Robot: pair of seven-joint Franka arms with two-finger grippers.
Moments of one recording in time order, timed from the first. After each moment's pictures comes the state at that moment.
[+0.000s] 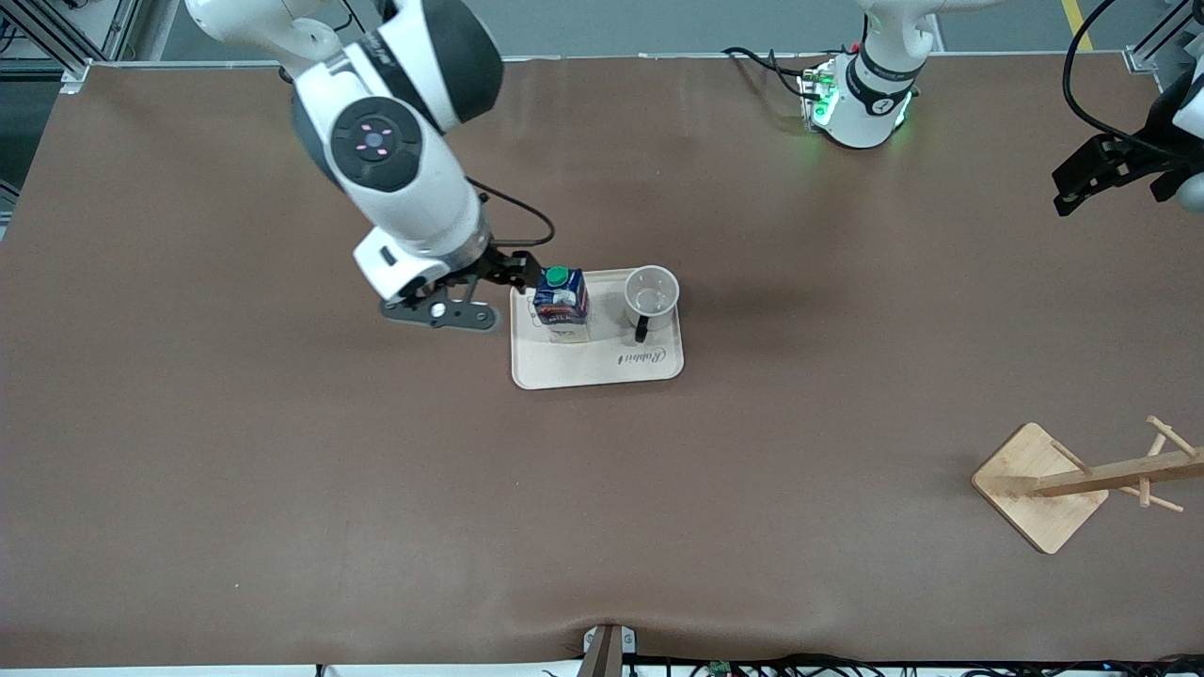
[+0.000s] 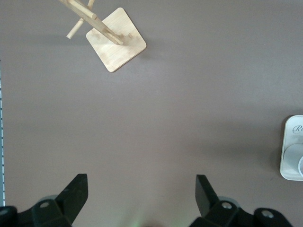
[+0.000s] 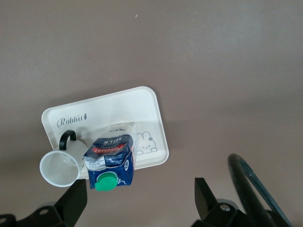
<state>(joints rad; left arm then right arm) 0.05 -0.09 -0.13 -1.56 0.10 1.48 -0.15 0.58 0.39 -0.03 -1.31 0.12 1.61 0.70</state>
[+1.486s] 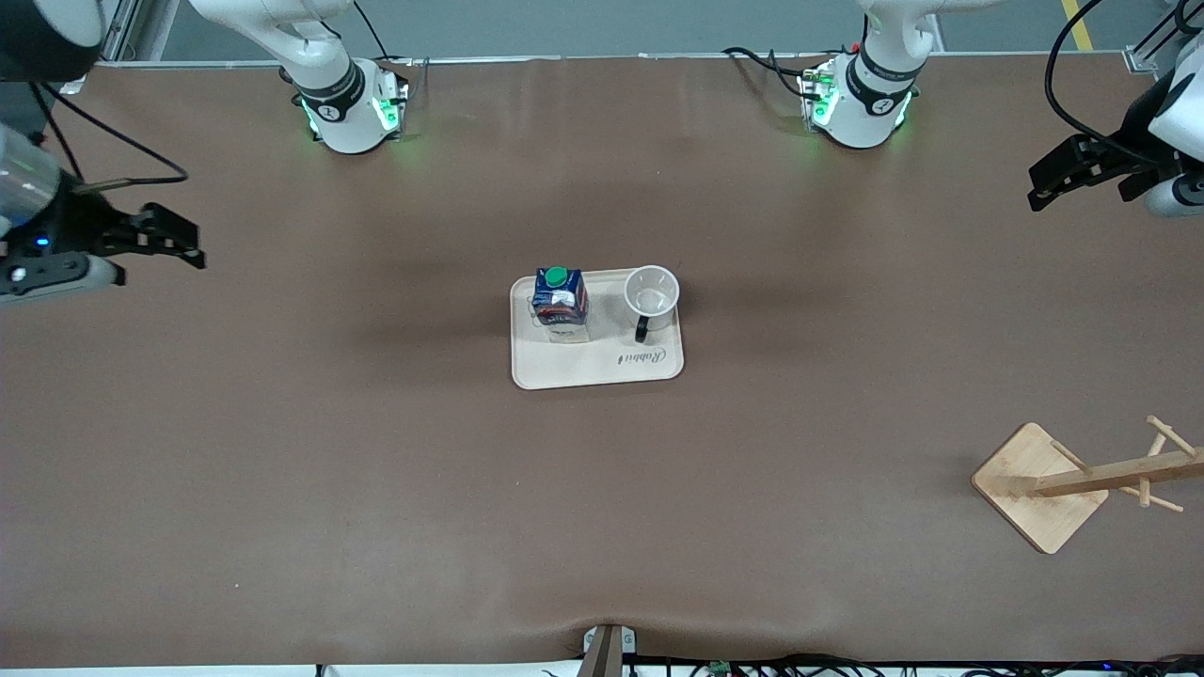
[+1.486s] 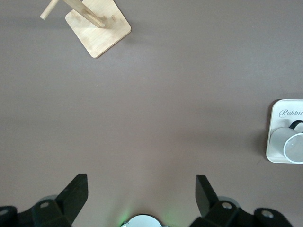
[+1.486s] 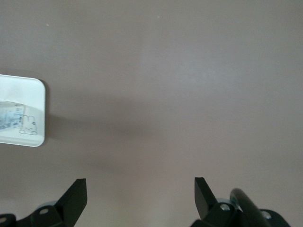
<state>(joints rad) 0.05 -0.09 -0.13 -1.57 0.04 1.45 -0.15 0.03 0.00 -0.05 -1.64 0.03 1.60 -0.22</state>
